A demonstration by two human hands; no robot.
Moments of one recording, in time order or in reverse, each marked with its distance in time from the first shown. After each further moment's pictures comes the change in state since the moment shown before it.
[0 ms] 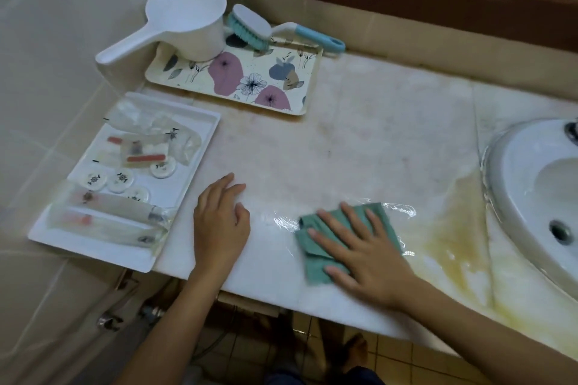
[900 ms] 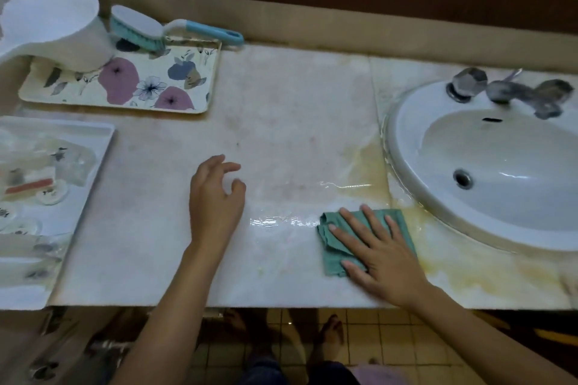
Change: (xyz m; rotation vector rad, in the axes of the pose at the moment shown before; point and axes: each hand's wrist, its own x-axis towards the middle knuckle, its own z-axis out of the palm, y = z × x) left_hand 0.008 0.141 0.042 -0.309 -0.076 -0.038; right_hand -0.145 0.063 0.011 0.115 -0.070 0.419
